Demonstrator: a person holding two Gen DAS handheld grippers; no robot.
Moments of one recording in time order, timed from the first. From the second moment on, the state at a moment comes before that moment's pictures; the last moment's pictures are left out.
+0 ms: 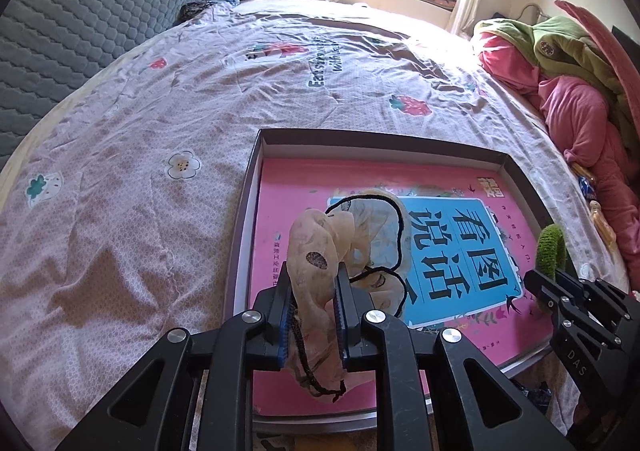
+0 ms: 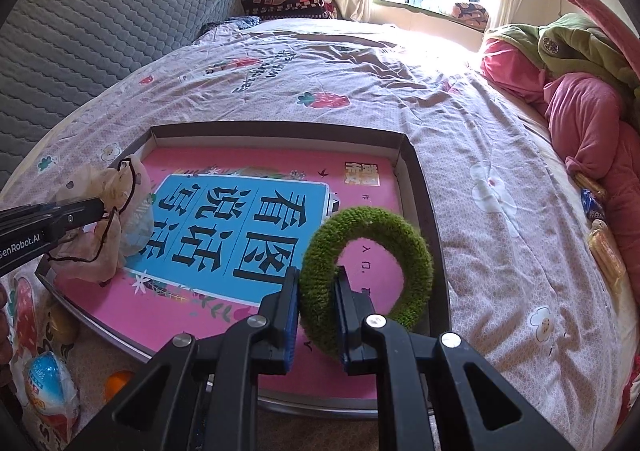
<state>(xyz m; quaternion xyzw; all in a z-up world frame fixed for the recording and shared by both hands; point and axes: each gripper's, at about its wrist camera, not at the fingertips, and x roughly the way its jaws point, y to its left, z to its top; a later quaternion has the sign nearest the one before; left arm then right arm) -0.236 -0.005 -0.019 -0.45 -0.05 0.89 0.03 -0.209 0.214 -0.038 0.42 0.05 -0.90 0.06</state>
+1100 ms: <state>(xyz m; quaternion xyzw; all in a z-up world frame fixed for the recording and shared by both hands) -0.205 -0.023 0.028 -0.41 -0.09 0.91 0.03 -0.178 0.217 0.001 0.38 0.04 -0.92 0.06</state>
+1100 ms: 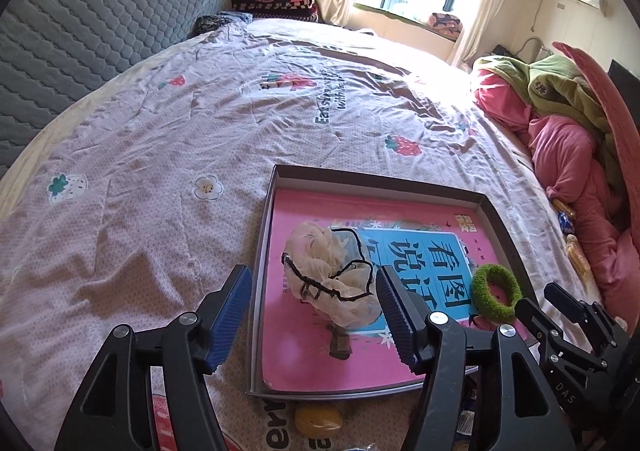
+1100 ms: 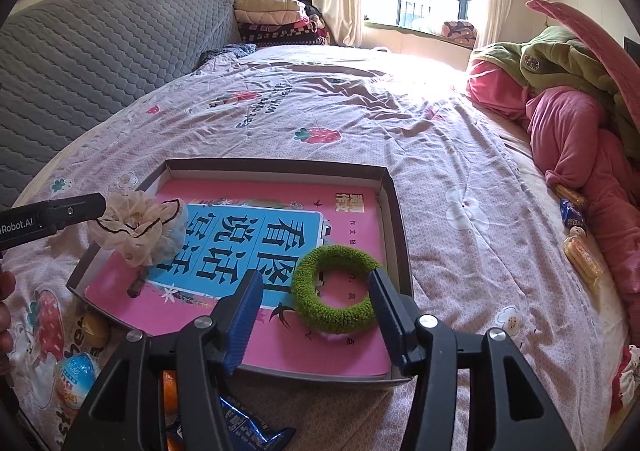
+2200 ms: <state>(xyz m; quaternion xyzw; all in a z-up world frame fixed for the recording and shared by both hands) -0.106 -0.025 0.063 -0.37 -0.06 0.93 0.03 -0.096 0.187 0.054 0.32 0.05 -0.94 0.10</state>
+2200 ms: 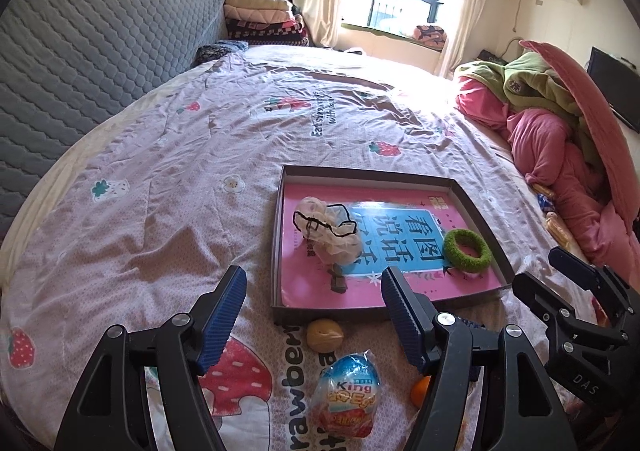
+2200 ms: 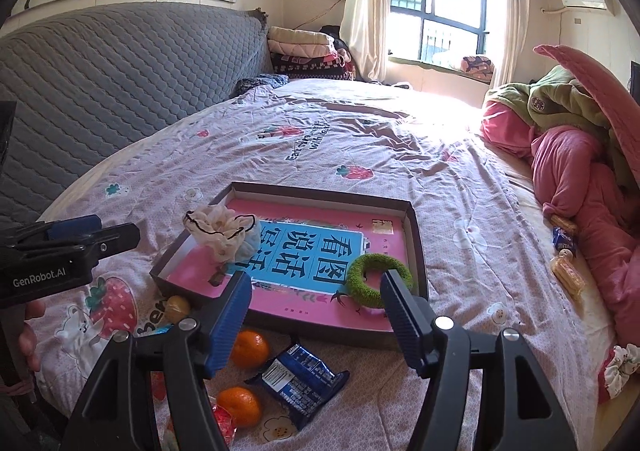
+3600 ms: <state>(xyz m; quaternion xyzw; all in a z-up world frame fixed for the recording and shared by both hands) -0.045 -0.004 0.032 -0.42 -0.02 0.91 0.04 -0.013 0.162 0.038 0.35 0.07 -0.92 0.13</state>
